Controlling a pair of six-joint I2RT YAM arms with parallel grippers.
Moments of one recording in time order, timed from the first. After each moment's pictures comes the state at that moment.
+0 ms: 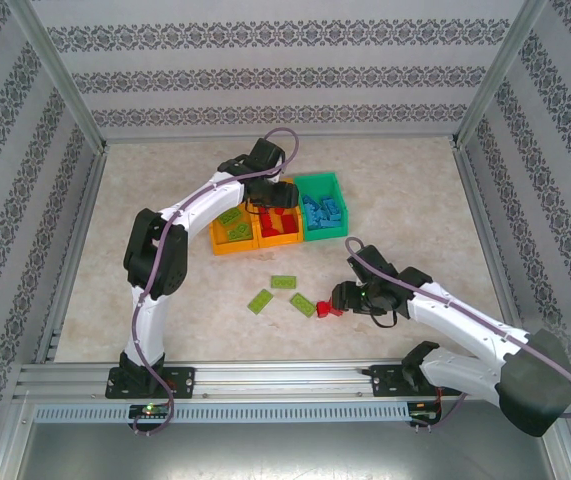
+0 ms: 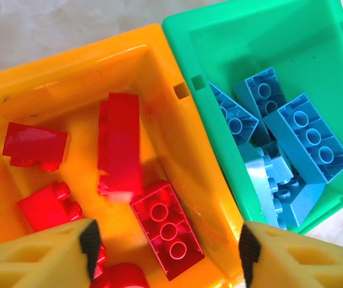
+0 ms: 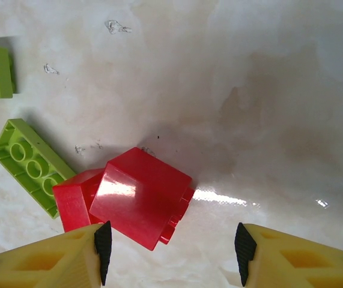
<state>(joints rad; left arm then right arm) -0.49 2.11 1.80 -0.69 0.15 -0.41 0.62 1.06 0.58 -0.70 -0.11 0.71</state>
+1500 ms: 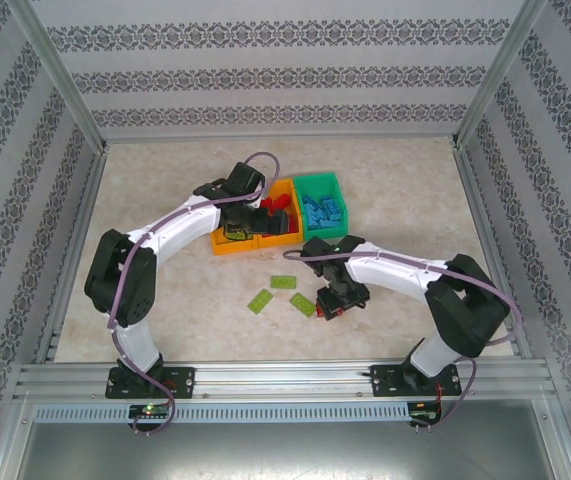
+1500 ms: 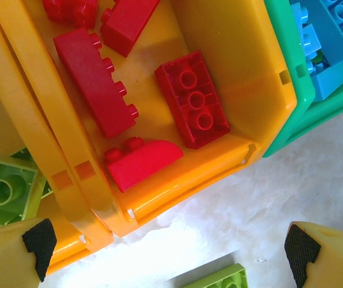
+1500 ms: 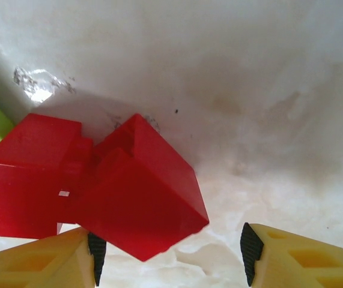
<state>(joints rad) -0.49 1.80 1.38 -0.64 0.19 -0.41 0.77 1.59 0.96 -1.03 0.04 0.36</state>
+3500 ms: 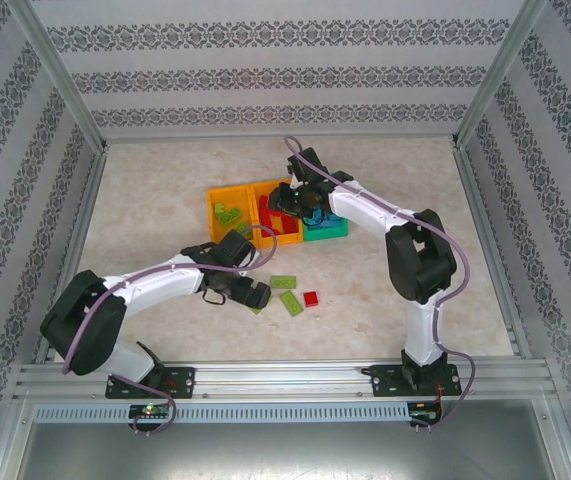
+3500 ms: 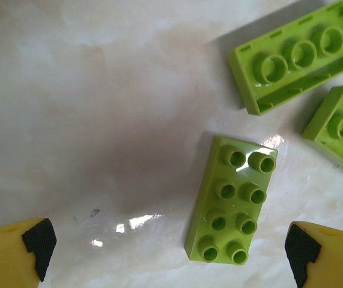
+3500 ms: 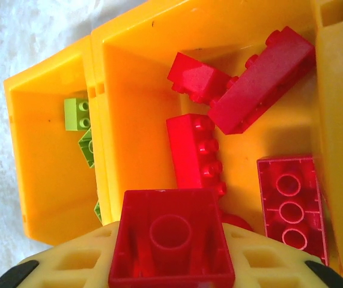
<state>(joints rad) -0.66 1.48 0.80 -0.55 0.13 -0.28 0.53 2.01 1.58 -0.49 -0.30 0.74</state>
